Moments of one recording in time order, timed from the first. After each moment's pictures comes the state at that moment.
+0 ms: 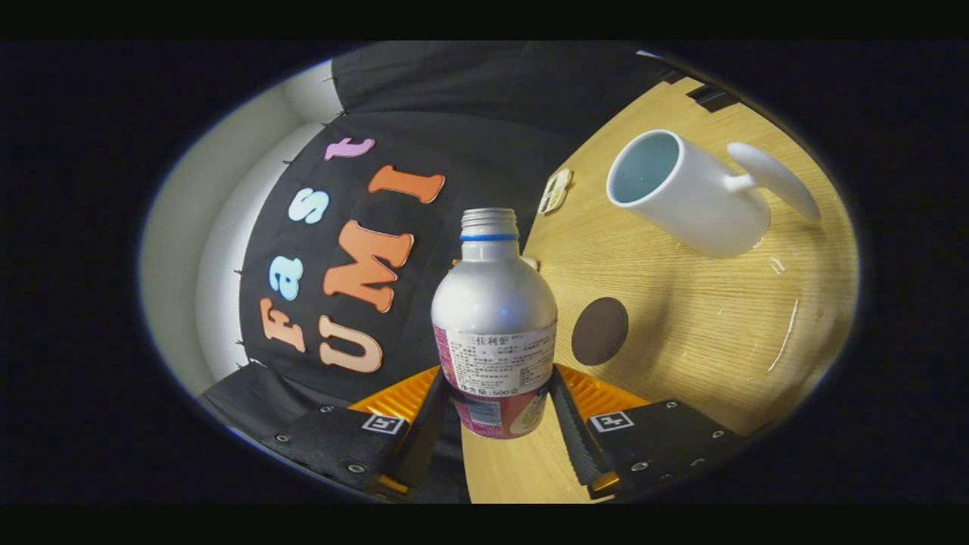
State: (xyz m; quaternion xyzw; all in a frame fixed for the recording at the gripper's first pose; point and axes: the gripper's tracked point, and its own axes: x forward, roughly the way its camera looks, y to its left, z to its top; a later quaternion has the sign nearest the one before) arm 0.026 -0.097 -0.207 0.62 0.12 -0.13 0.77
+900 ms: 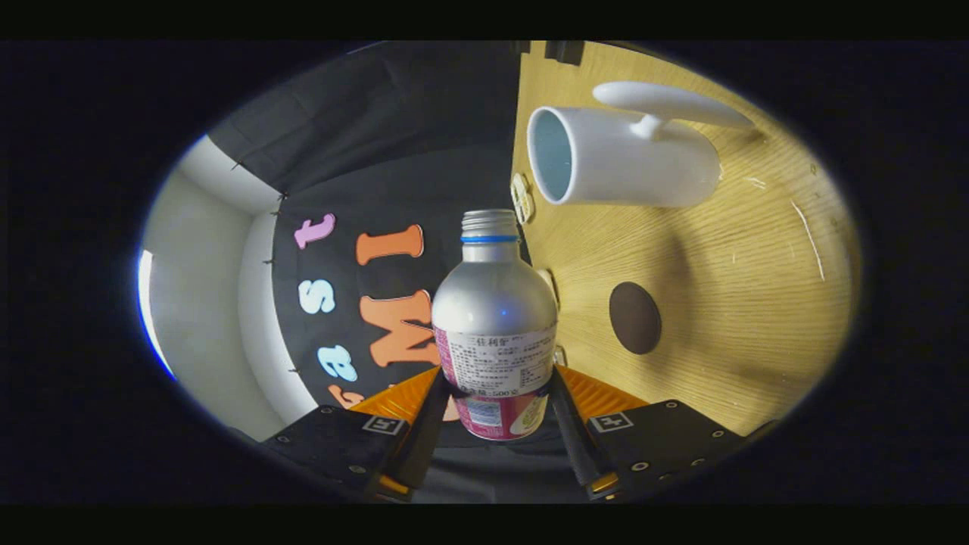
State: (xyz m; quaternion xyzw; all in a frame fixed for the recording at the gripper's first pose) arm 0.032 -0.126 -0.182 0.78 0.02 -0.14 0.61
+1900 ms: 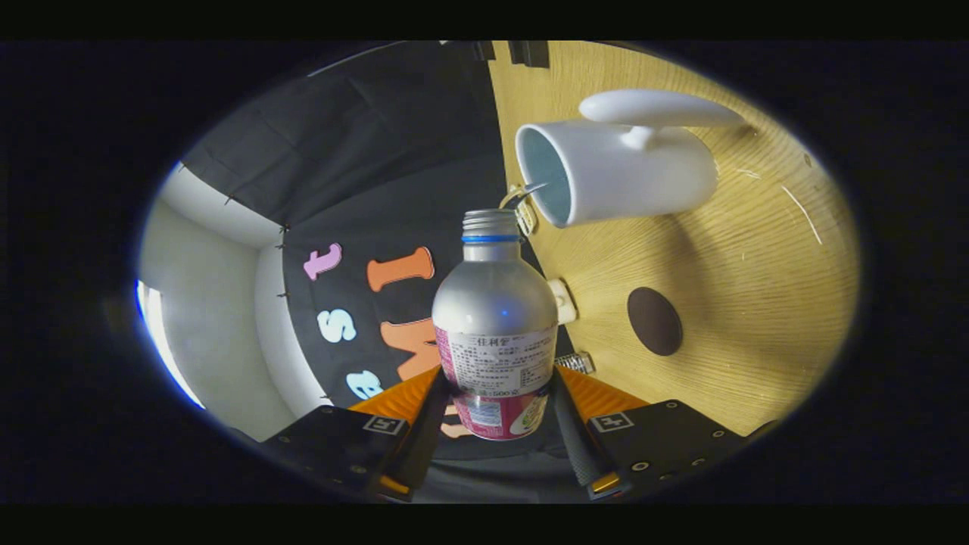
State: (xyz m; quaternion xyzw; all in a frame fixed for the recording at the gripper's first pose) arm 0.037 -0.150 -0.173 0.81 -0.03 -0.14 0.57
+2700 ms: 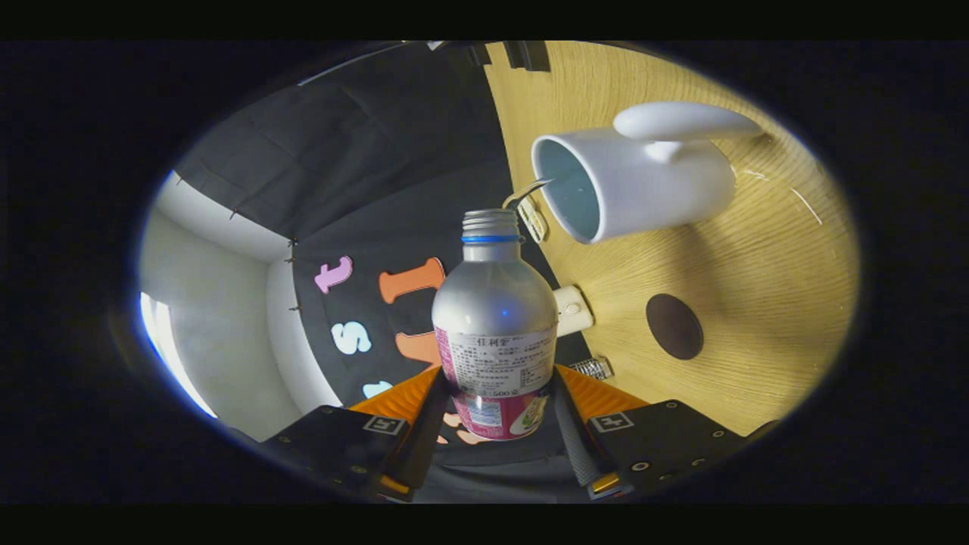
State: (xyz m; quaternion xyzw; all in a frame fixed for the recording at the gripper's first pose) arm 0.049 -0.161 -0.165 0.82 -0.06 -0.14 0.56
